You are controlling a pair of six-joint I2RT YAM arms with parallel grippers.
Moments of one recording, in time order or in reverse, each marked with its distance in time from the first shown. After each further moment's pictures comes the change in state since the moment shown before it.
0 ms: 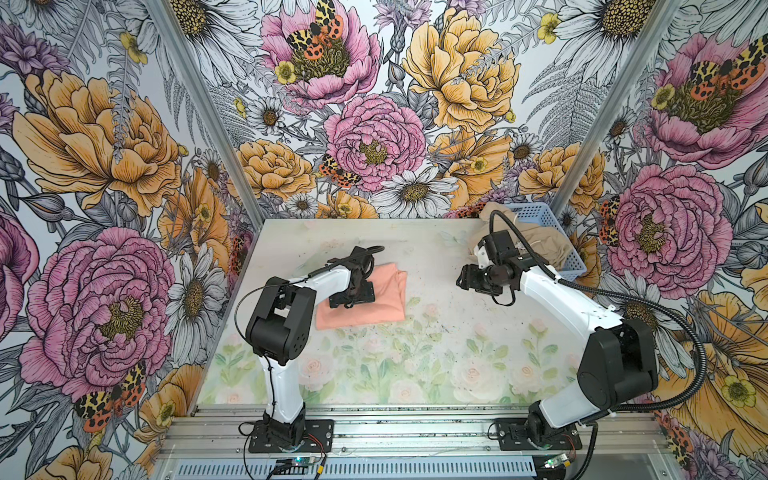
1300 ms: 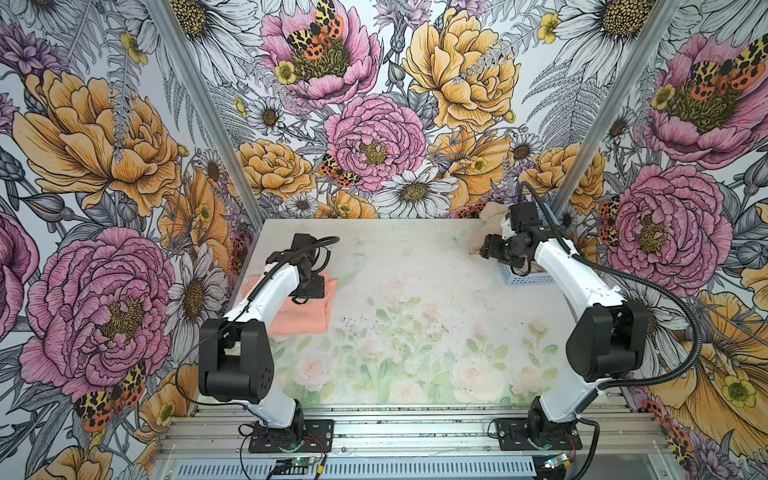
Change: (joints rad) left arm 0.218 -0.359 -0.024 -0.207 -0.137 0.328; right arm -0.251 0.206 0.356 -0.074 0.099 -0.063
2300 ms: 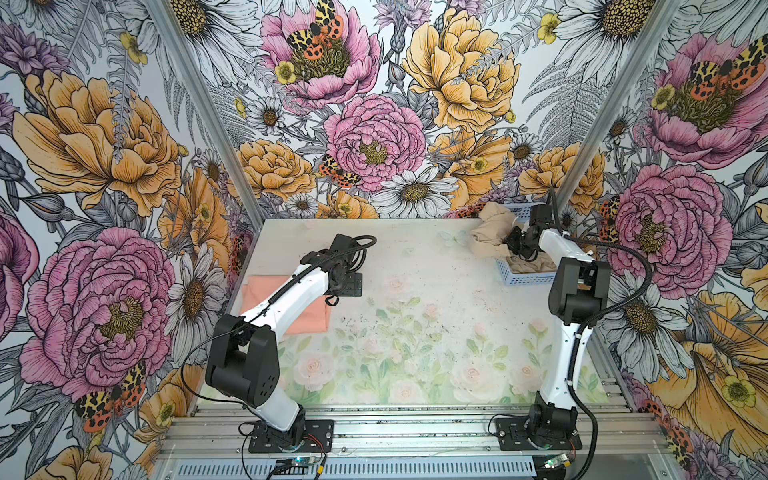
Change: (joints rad) left arm -0.246 0.038 0.027 0.039 0.063 -0.166; right arm -0.209 0.534 0.312 0.226 -0.181 0.204
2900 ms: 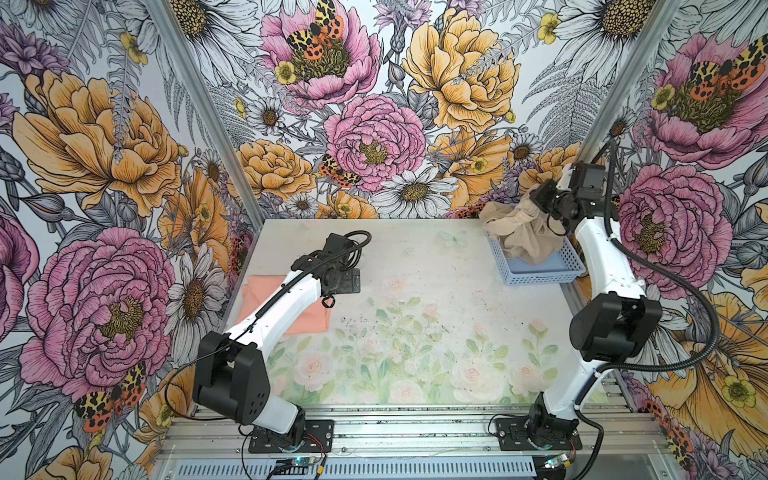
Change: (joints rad) left arm -0.001 -0.132 -0.048 0.043 -0.008 -0.042; right arm 0.006 -0.481 0.053 0.006 -0.035 0.019
